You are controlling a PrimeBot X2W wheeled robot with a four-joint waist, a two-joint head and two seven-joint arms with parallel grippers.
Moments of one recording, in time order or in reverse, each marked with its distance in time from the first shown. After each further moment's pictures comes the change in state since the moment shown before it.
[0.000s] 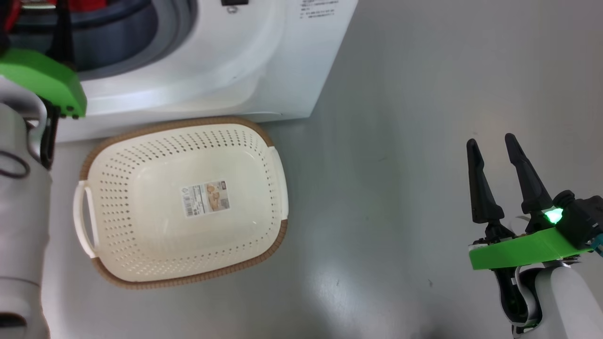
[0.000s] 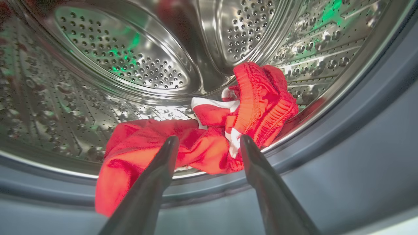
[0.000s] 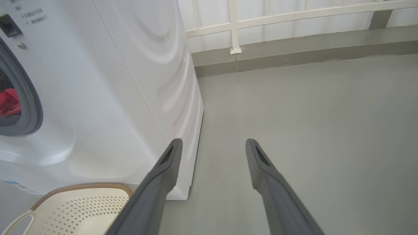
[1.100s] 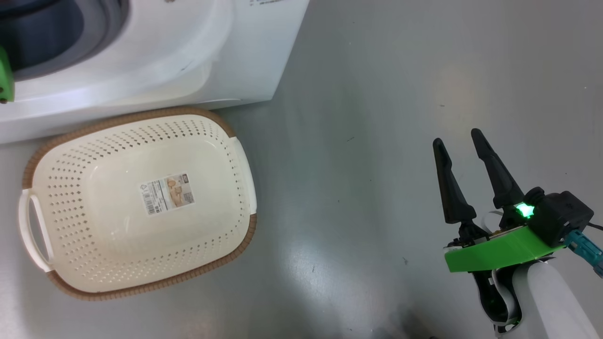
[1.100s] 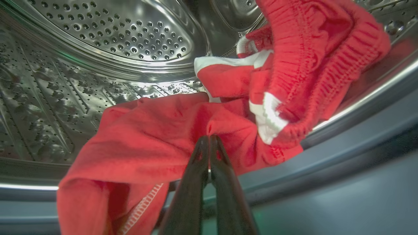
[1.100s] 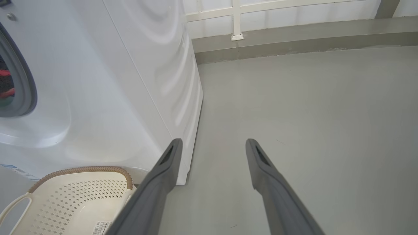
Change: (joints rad) left arm -0.184 0.115 -0.094 0.251 0.064 0.064 0.000; right arm -0.026 0.005 0.096 -0.017 -0.006 0.000 0.000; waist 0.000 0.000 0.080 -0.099
